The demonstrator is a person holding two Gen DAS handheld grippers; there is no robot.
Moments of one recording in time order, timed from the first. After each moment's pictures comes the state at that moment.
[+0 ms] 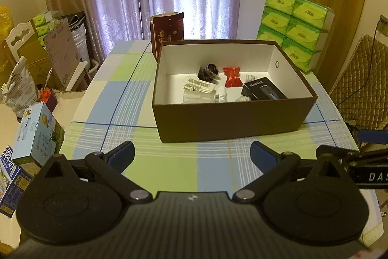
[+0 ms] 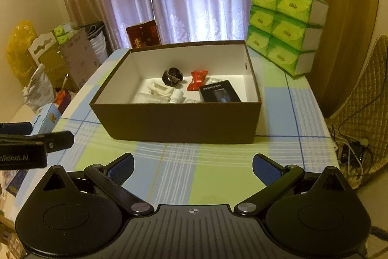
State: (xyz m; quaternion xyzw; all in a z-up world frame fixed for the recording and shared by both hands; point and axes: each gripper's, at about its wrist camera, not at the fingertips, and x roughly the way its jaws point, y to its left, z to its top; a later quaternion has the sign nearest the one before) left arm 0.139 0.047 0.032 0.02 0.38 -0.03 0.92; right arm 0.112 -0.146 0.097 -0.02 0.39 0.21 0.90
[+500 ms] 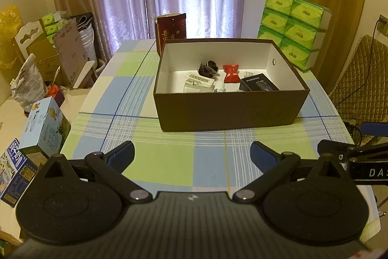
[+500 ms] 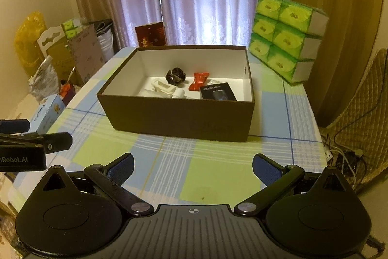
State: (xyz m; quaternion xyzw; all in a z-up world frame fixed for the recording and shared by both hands) left arm 0.098 0.034 0.036 0.01 0.37 -0.01 0.93; right arm 0.084 -0.160 0.104 -0.05 0.37 0.22 0.90
